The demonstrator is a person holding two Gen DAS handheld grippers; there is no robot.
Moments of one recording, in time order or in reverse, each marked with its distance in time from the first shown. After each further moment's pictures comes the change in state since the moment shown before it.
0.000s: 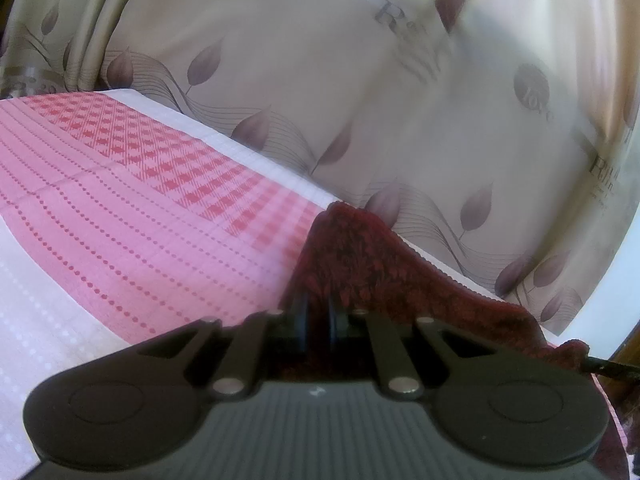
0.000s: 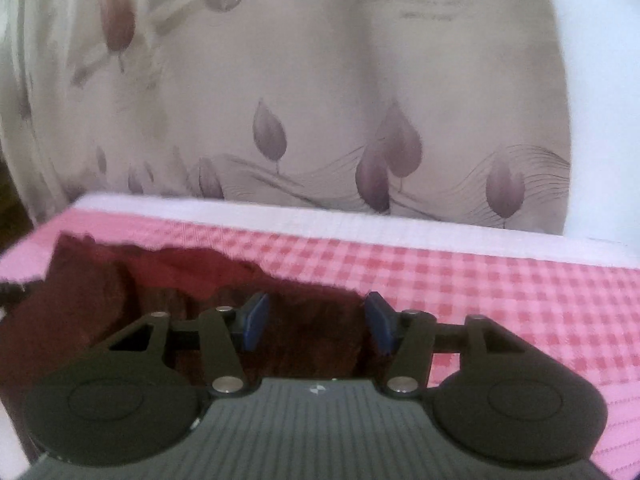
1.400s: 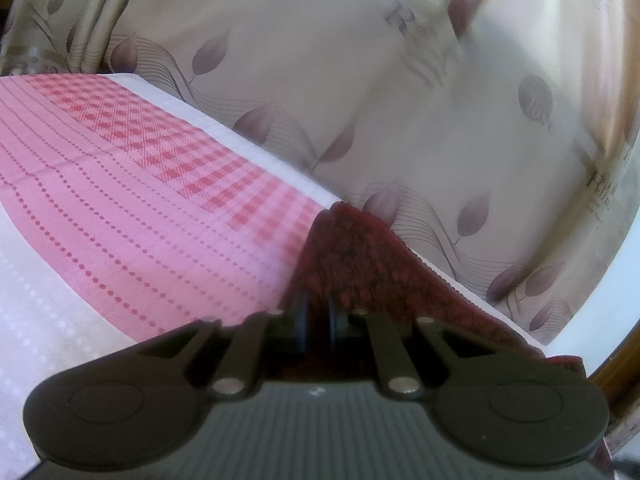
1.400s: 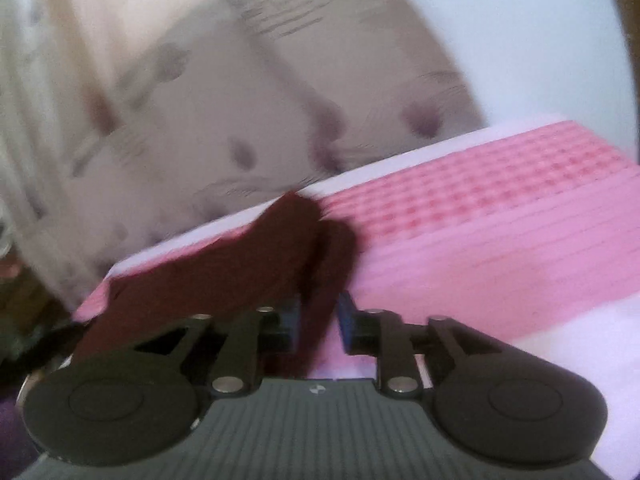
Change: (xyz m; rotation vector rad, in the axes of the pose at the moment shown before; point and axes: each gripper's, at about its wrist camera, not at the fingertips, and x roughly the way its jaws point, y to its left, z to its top) left arm 0.001 0.009 0.000 -0.049 0.009 -0.032; right arm -0.128 -0.016 -0.107 0.343 -0.081 0.122
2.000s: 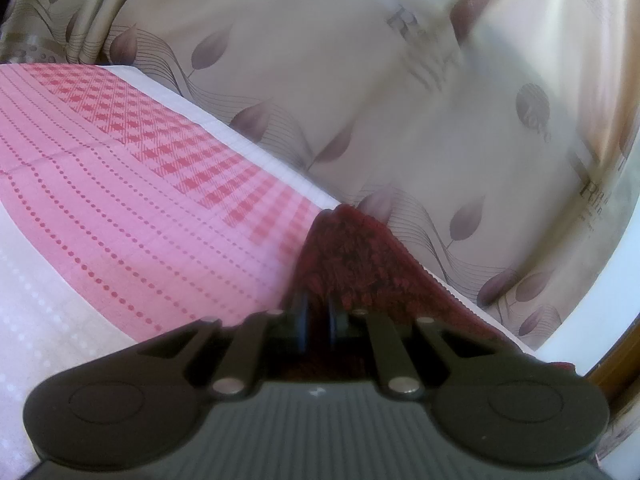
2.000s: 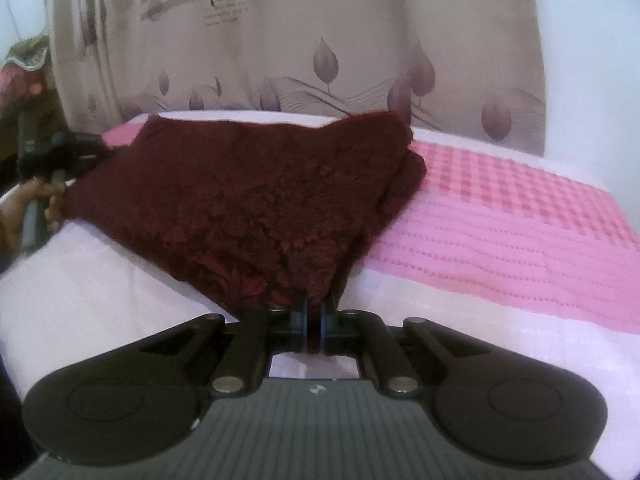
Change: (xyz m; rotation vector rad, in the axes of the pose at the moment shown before) left arm 0.001 0.007 0.000 -0.026 0.000 -0.031; right arm -0.008 0.031 -0.034 -0.308 0.190 -0.042
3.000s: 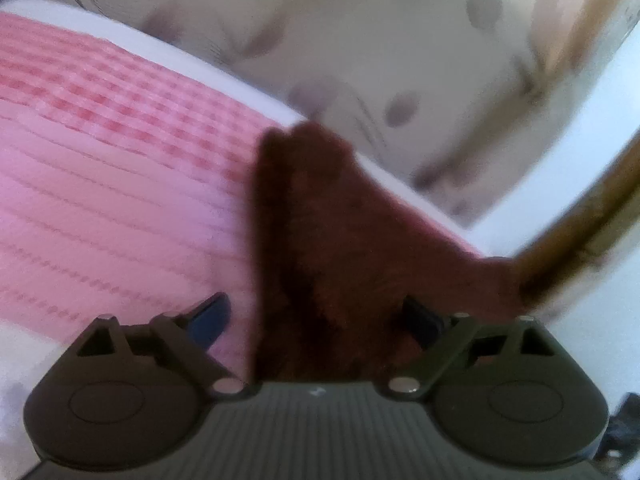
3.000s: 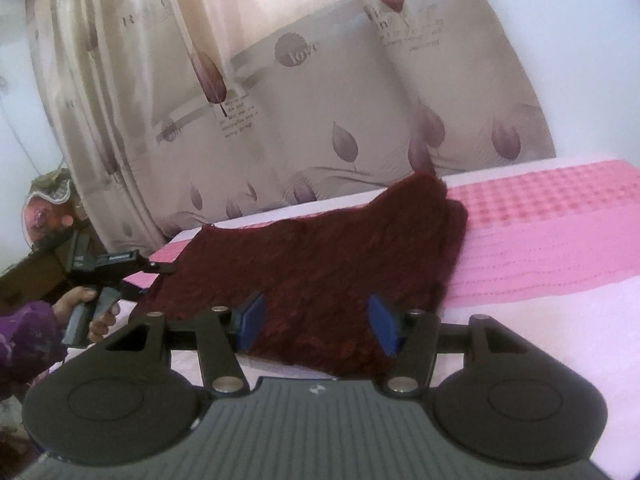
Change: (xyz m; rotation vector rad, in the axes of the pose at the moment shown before) left arm 0.037 0.023 0.048 0.097 0.481 -0.313; right arm -0.032 0.036 0.002 0.206 -0.266 0.119
